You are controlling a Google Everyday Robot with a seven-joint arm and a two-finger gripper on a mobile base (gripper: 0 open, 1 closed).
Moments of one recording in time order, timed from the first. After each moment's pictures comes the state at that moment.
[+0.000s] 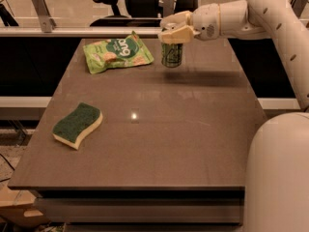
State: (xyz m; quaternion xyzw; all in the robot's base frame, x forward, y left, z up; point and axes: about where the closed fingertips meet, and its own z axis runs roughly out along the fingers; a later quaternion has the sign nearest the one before) arm 0.716 -0.050 0.944 -0.53 0.58 0.36 0.50
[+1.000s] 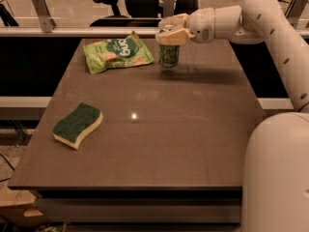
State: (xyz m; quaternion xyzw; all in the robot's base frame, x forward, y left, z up) arm 0.733 -0.044 0.932 -0.52 0.58 0.35 0.52
